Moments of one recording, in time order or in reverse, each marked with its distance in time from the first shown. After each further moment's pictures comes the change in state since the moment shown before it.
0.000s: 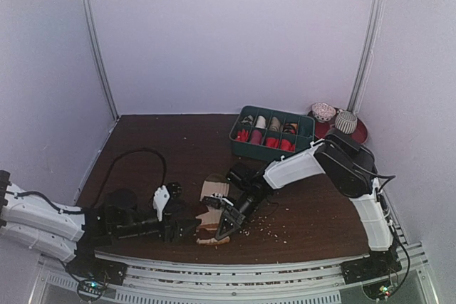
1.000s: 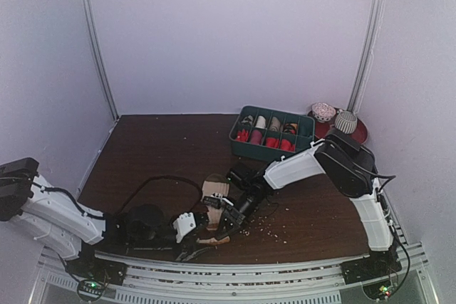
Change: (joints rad) left arm -0.150 0.267 0.071 0.037 -0.019 0.163; right arm -0.001 -0.002 -0.007 0.022 0.001 0.021
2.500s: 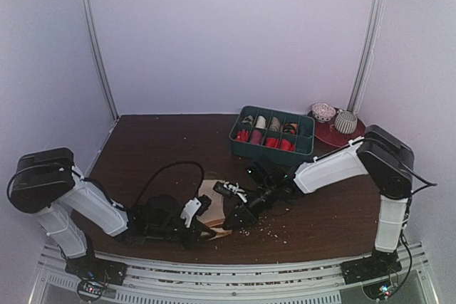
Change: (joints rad) left arm 0.171 0.290 0.081 0.070 0.174 -0.457; right arm 0.010 -0.302 -0.319 0.380 0.309 -0.059
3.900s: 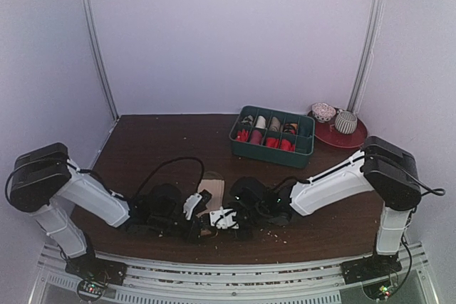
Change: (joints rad) left arm 0.089 -0.010 0.078 -0.181 0.185 -0.101; right arm 0.225 -0.065 -0.083 0.107 0.639 -0.685
